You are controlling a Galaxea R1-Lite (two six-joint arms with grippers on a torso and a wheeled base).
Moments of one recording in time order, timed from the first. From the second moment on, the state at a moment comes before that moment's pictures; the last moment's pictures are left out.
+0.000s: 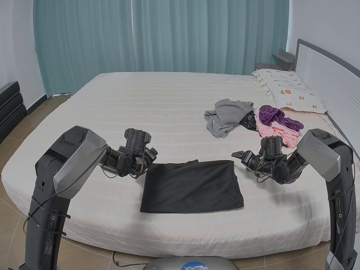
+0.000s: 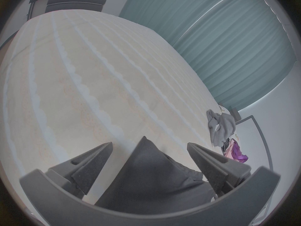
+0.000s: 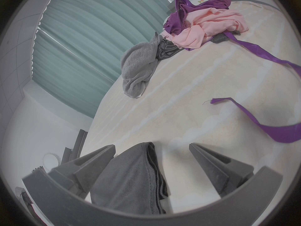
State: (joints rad) left arm -0.34 2.56 -1.61 -0.23 0.15 -1.02; right arm 0.19 2.55 -1.31 -0.69 0.18 0.78
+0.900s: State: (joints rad) left arm -0.34 2.63 -1.65 -0.23 0.18 -1.03; right arm 0.22 2.66 -1.47 -0.71 0.13 0.78
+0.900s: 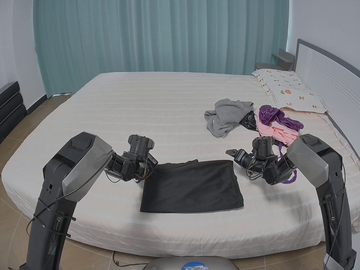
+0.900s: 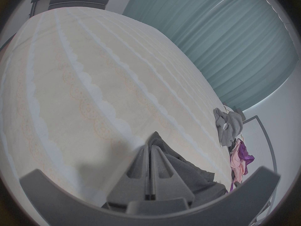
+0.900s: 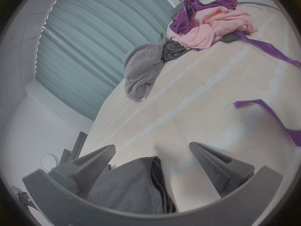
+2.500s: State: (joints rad) left arm -0.34 2.62 -1.65 -0.23 0.19 -1.06; right arm 0.25 2.68 -1.45 -0.80 0.13 0.81
